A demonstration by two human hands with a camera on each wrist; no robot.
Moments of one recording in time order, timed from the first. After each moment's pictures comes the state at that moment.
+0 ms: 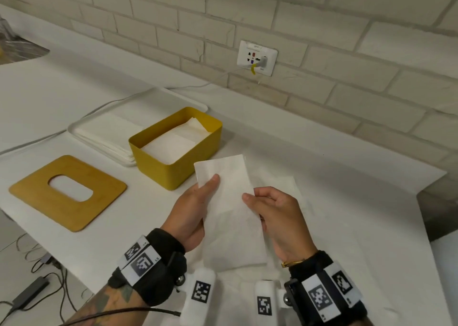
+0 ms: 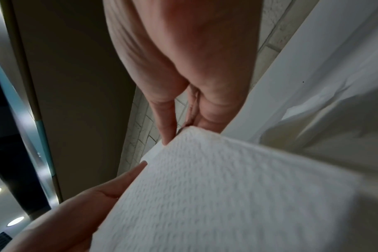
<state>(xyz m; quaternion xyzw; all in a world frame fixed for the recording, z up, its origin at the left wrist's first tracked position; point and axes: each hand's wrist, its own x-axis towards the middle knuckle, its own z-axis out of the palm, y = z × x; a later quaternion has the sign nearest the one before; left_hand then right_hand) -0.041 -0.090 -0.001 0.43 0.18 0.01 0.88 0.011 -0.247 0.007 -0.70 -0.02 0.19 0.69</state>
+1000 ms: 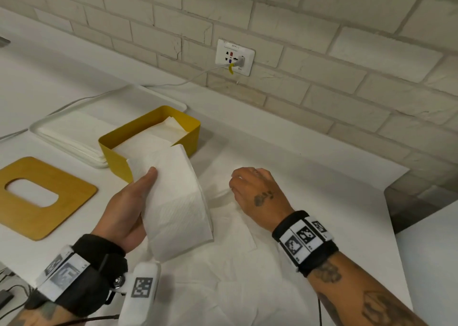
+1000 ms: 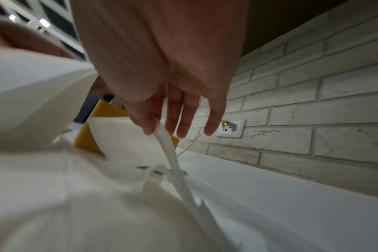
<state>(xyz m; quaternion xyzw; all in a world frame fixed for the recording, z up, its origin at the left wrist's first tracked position) -0.052 -0.044 -0.005 0.42 0.26 0.09 0.86 0.078 -0.264 -0.012 -0.86 -0.47 -0.14 0.12</state>
